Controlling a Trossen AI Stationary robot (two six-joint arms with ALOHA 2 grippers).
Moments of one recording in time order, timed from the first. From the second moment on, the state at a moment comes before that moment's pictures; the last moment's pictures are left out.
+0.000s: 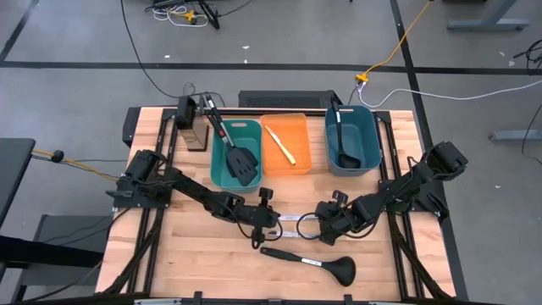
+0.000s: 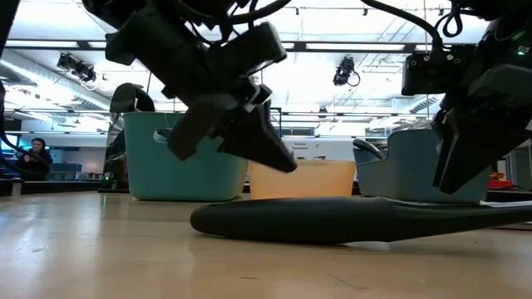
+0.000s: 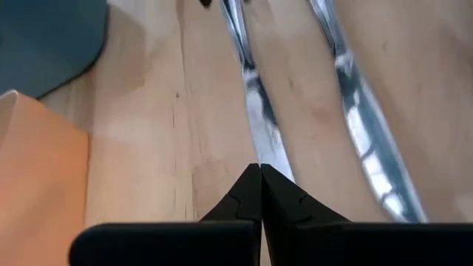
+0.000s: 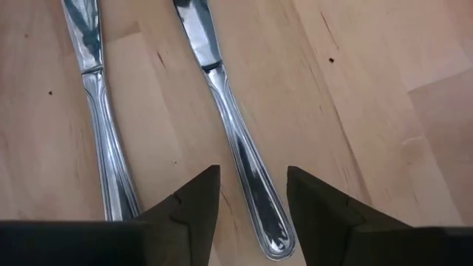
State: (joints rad) left arm -0.31 1.90 1.01 0.16 -0.39 0.20; right arm 0.51 1.57 0.79 -0.50 0.35 0.79
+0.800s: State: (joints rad) left arm -0.30 2.01 1.02 0.19 -0.32 0.23; right arm 0.51 1.57 0.79 -0.49 0.33 0.79
